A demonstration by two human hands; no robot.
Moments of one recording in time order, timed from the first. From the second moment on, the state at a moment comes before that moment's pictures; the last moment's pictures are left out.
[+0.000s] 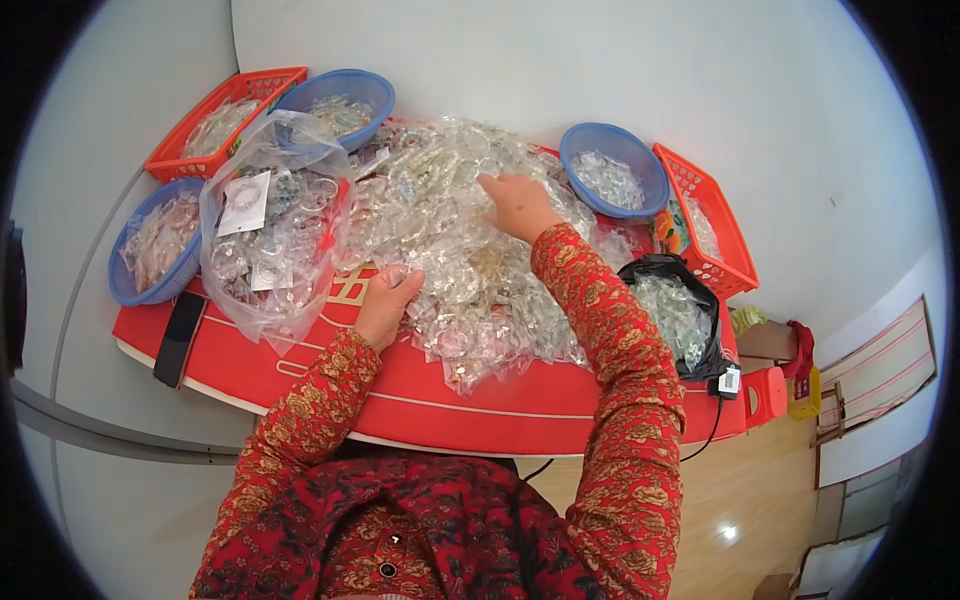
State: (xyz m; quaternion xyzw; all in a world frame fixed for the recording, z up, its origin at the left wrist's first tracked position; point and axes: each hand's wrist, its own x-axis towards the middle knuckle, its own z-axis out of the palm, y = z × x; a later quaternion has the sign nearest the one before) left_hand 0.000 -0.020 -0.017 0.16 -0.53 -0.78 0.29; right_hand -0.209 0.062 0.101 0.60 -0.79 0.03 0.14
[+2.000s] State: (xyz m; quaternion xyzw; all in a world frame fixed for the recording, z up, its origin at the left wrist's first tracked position) left_hand -0.006 -0.025 -0.018 0.17 -0.47 -0.81 0.30; right_hand -0.243 -0.045 0.060 0.45 -0.86 0.24 -0.09
